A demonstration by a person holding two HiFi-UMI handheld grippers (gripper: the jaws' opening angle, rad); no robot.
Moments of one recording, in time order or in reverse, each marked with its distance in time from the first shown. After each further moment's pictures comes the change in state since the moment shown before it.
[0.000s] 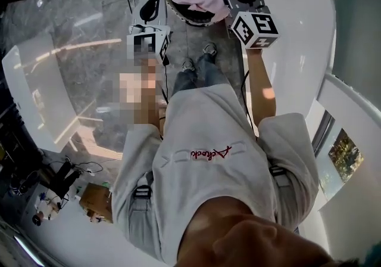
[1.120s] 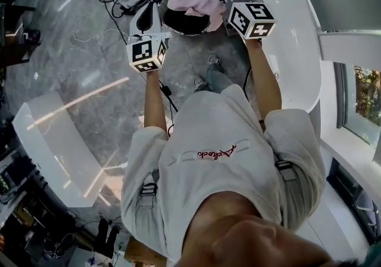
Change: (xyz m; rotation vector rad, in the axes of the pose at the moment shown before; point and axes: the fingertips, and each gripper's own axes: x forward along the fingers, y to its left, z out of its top) left arm -0.103 0.013 0.042 -0.004 -0.187 -0.210; right arm -0.102 0.100 0.061 -0.101 -0.135 -0.234
